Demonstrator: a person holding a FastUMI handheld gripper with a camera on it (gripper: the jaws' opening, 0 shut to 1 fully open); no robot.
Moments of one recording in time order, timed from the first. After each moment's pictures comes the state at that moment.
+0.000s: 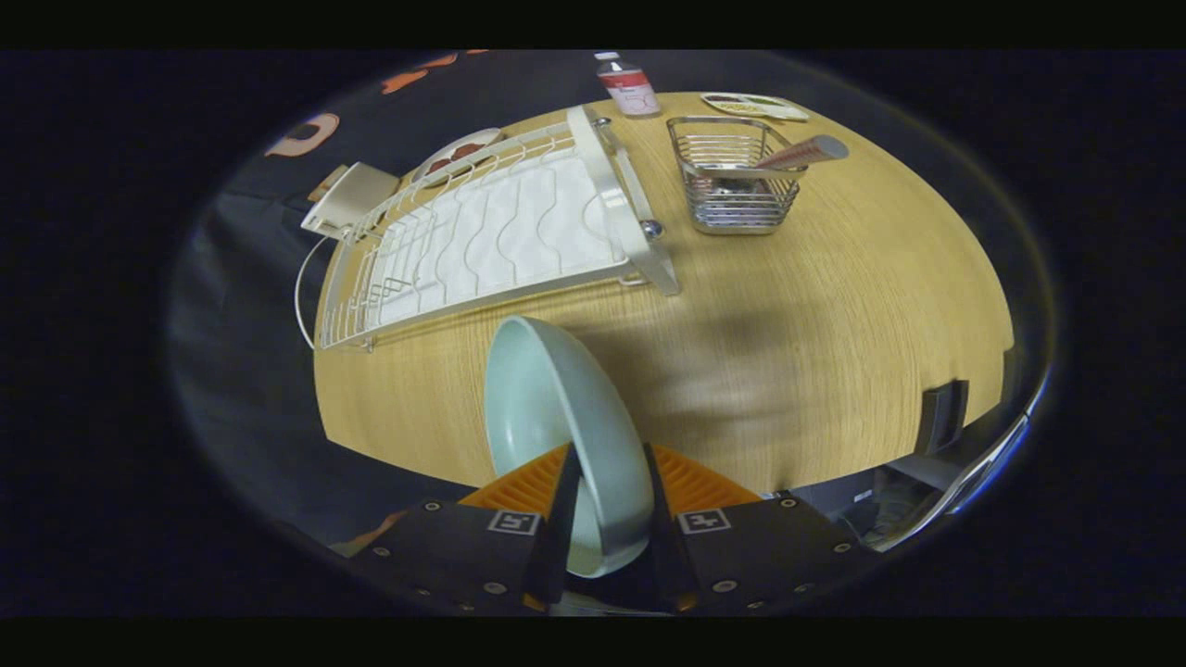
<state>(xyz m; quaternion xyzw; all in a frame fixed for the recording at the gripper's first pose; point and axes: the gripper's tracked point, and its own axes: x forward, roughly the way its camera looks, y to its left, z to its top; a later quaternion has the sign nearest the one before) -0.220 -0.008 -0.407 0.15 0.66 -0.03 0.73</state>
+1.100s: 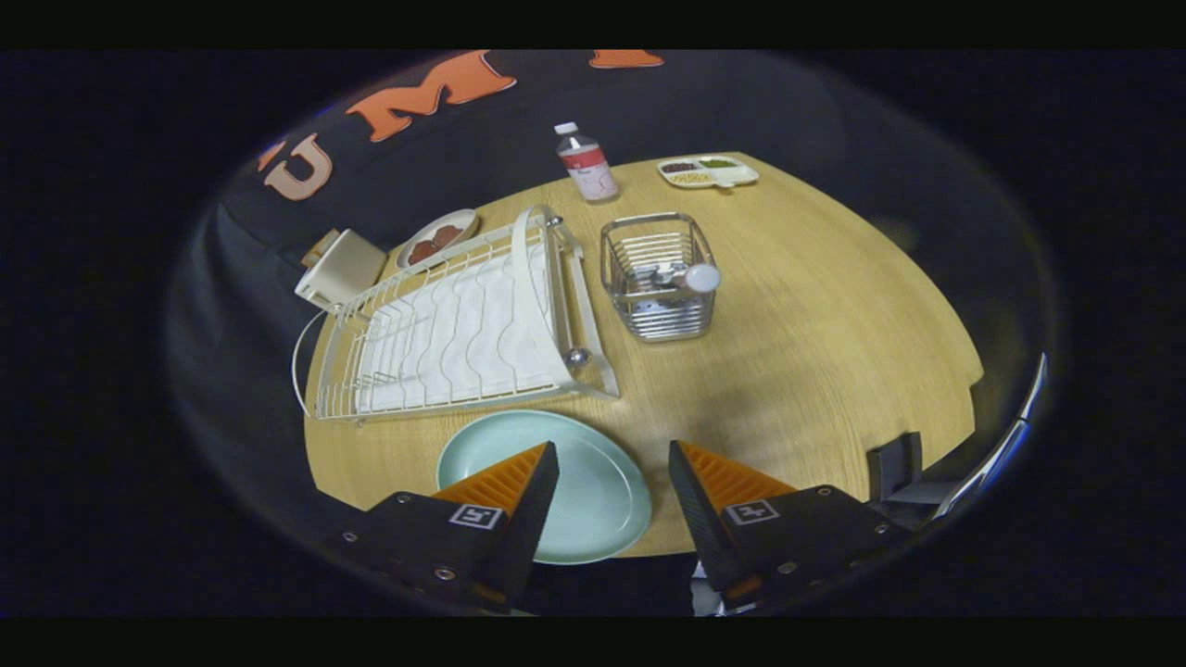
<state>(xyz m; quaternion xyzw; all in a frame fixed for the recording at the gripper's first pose) -0.152 -0.065 -0.379 0.13 0.50 -0.09 0.85</state>
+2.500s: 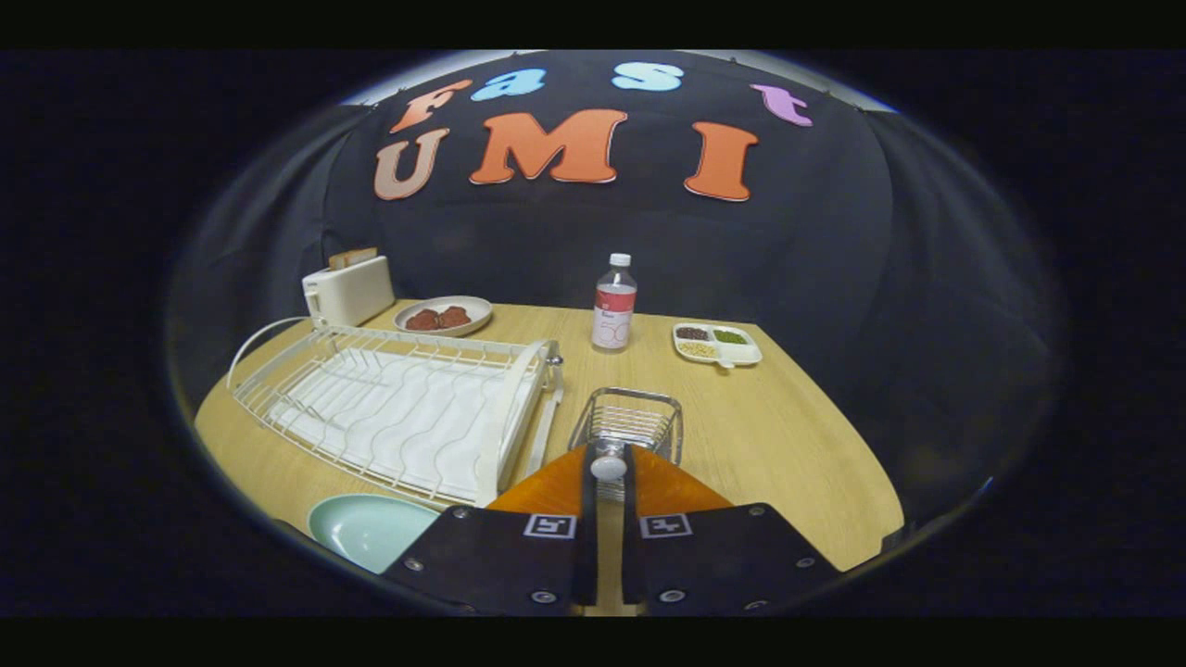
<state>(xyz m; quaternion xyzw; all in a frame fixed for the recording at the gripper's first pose) -0.051 -0.103 -0.341 -0.05 0.27 -0.07 0.96</state>
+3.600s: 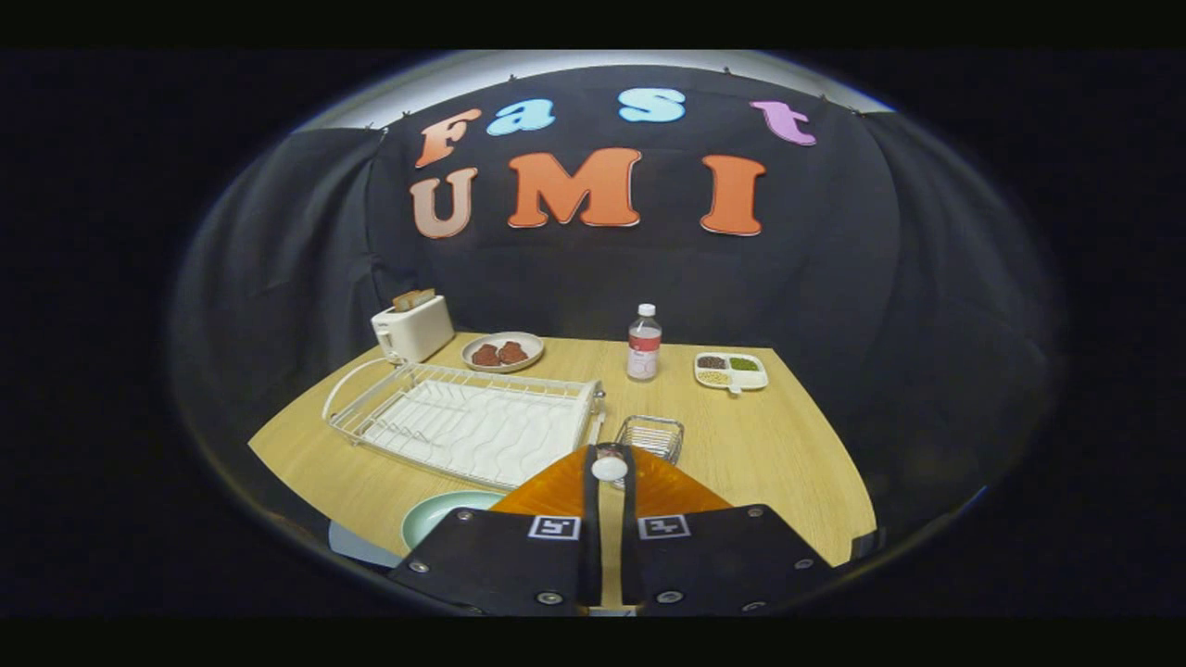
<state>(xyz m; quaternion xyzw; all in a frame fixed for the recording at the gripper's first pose) -0.118 -0.068 -0.233 -0.06 0.25 -0.01 0.97</state>
